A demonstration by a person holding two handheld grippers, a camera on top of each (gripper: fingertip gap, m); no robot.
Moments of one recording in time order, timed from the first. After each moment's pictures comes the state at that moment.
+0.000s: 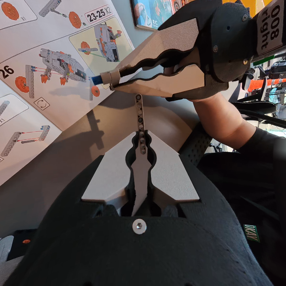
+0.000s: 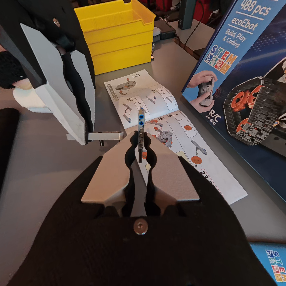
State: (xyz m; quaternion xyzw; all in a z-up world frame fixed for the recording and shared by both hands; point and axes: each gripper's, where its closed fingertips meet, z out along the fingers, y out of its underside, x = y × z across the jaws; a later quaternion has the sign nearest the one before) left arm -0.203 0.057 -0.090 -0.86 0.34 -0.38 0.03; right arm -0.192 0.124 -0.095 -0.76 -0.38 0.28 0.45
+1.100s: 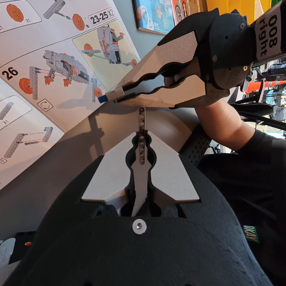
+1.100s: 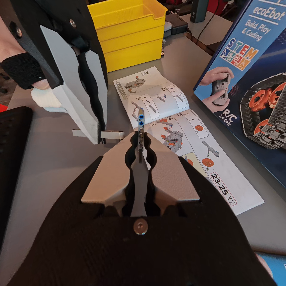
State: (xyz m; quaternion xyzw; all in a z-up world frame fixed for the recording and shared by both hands) left arm -0.203 0.061 -0.092 -0.86 0.34 -0.38 0.03; right arm -0.202 0.115 -0.097 -0.76 -0.39 0.30 0.43
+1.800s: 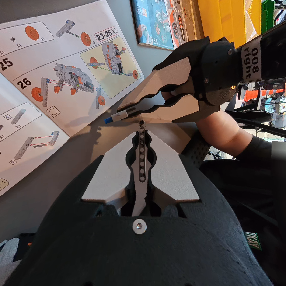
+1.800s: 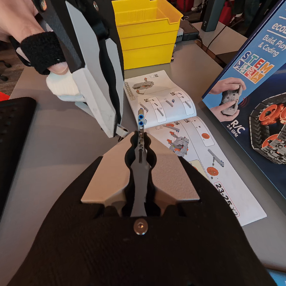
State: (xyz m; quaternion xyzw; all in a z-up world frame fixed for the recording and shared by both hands) left arm -0.202 0.070 -0.084 -0.86 0.32 -0.39 0.05; right arm -0.213 0.106 -0.096 -0.73 -0.43 0.29 0.44
